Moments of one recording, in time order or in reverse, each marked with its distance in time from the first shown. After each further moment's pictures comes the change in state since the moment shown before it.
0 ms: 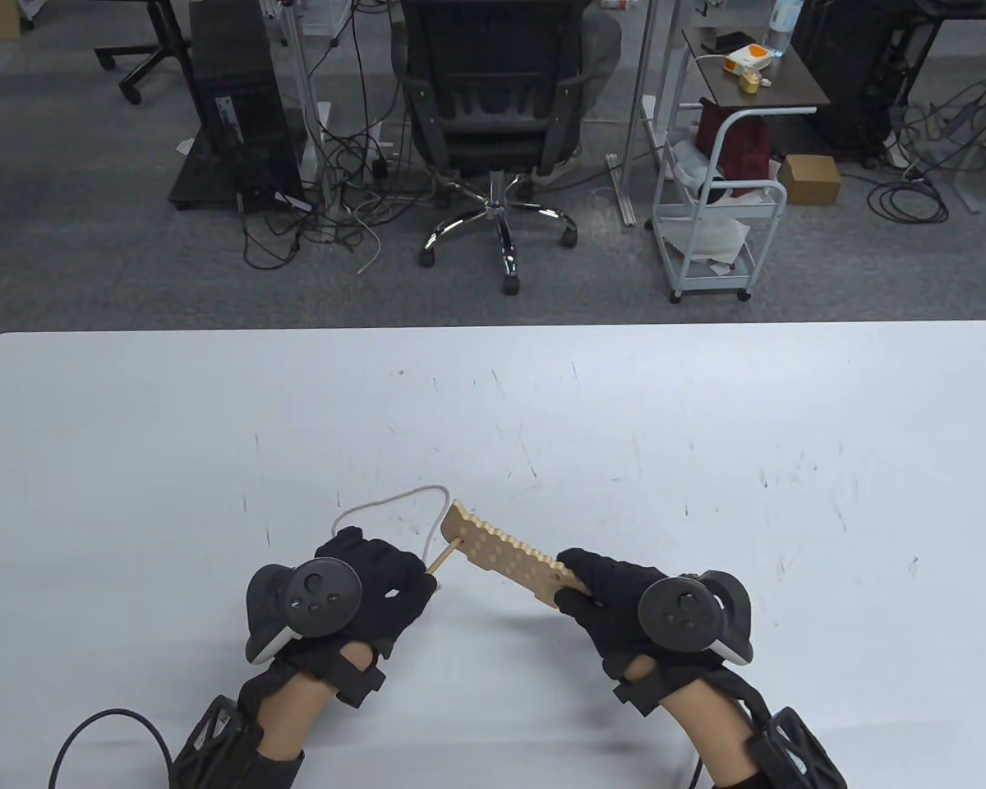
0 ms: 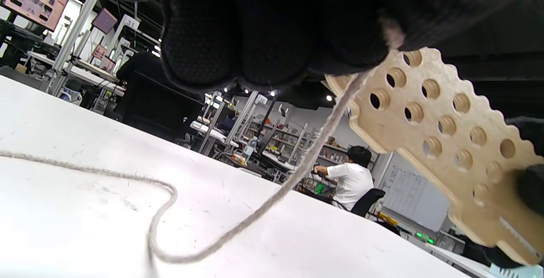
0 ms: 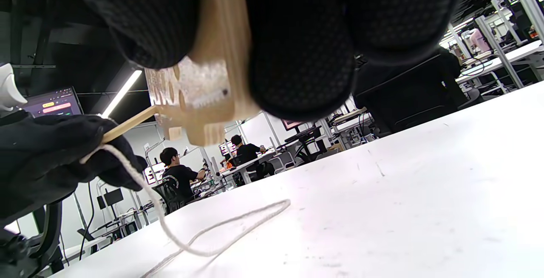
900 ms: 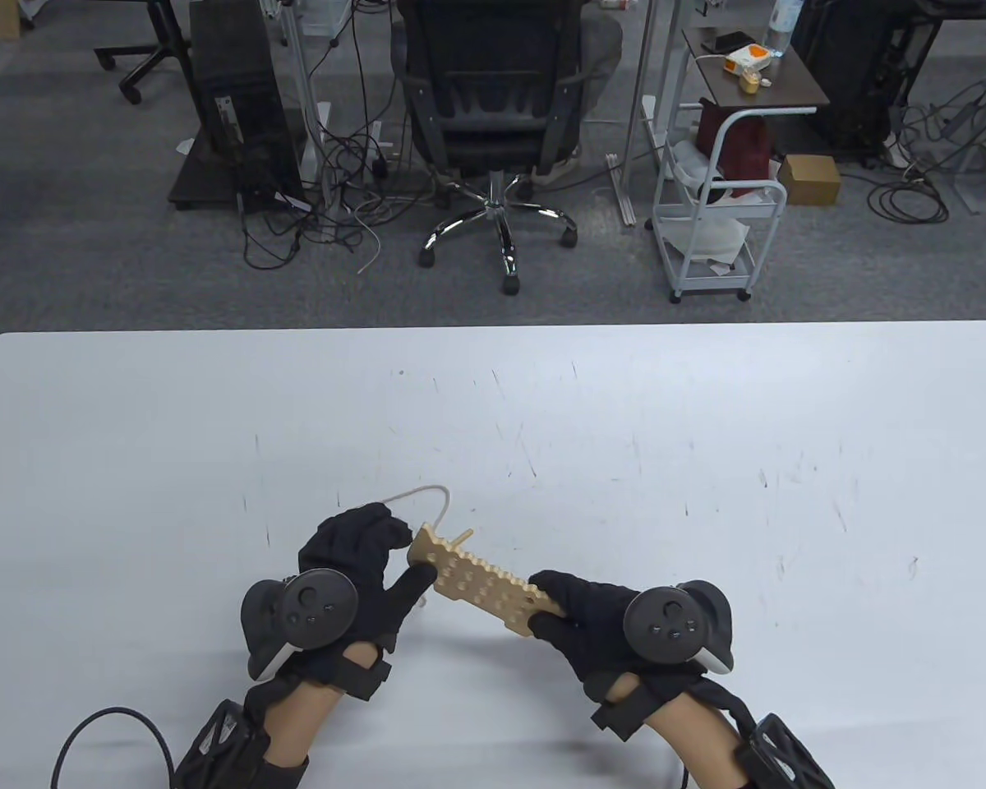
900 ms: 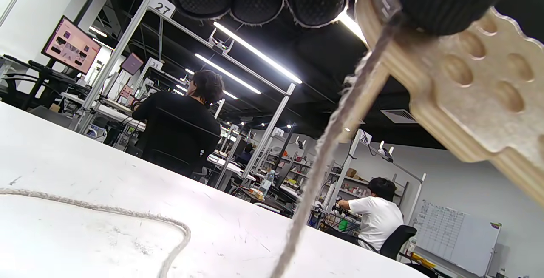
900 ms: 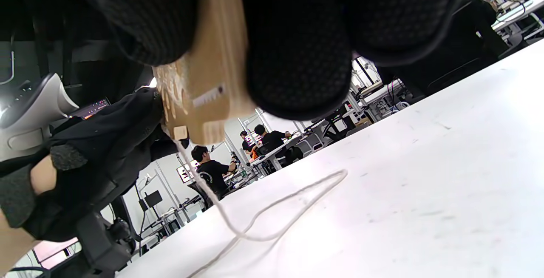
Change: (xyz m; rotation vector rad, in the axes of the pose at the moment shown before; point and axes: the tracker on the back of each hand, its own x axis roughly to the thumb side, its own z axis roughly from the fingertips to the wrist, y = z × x) left_hand 0.002 0.005 0.008 0.132 0.061 -0.033; right_hand 0.018 0.016 0.003 0.057 -0.027 -0.182
